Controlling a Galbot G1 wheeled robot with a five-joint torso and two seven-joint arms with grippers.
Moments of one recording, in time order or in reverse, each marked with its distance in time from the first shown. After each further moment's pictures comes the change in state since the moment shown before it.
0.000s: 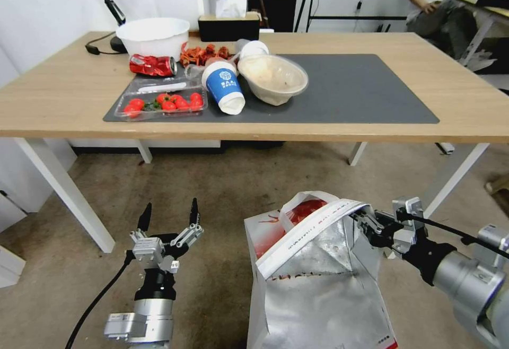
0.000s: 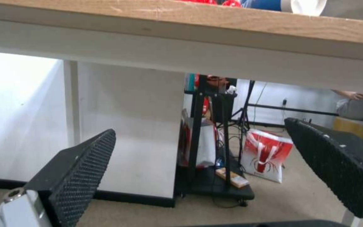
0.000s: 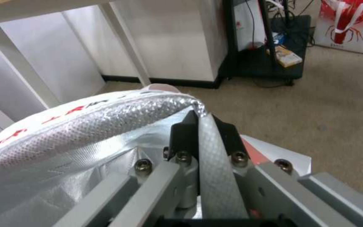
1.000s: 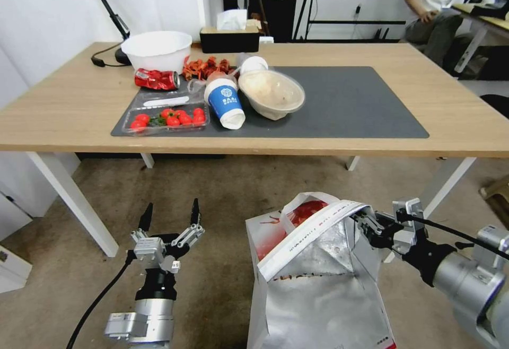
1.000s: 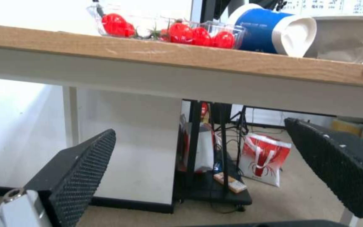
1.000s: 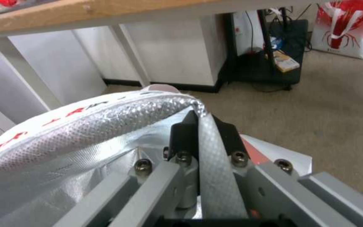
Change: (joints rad) left arm 0.000 0.000 0.002 0.004 0.006 0.003 0.001; right arm -0.002 0.002 -0.003 0.000 -0.001 -0.004 0.007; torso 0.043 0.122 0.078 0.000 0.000
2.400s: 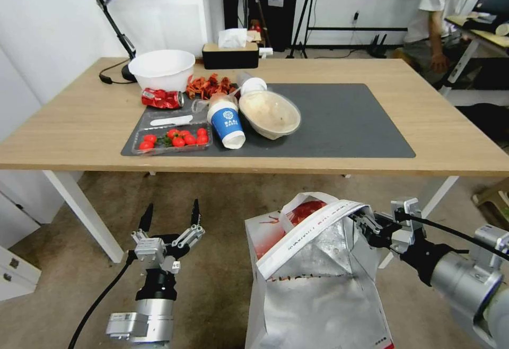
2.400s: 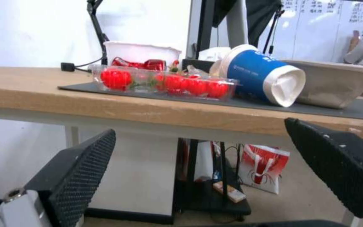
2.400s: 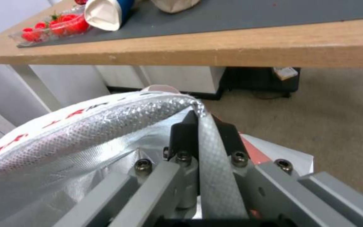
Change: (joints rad) left arm -0.002 -0.001 -0.003 0.005 0.006 -0.002 0.003; right arm 0.018 0.007 -0.021 0.000 0.009 -0.011 0.021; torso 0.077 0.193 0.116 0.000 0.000
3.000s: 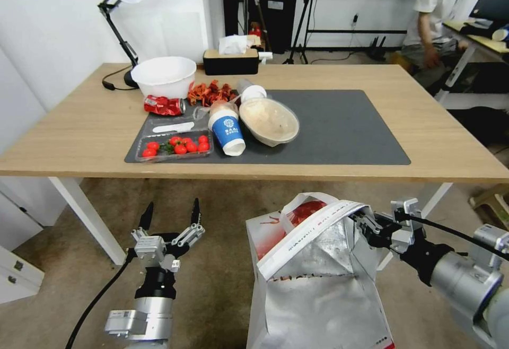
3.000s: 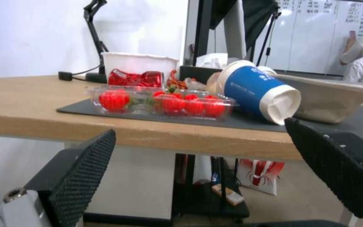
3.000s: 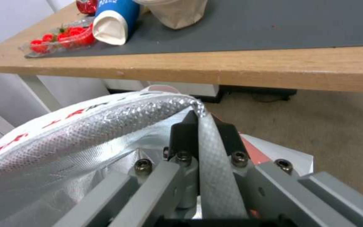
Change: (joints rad) left arm -0.005 0.022 -0.009 -0.009 -0.013 0.021 0.002; right arm 0.001 0.002 -0.004 0.000 0.001 0.000 0.006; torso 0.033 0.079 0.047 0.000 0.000
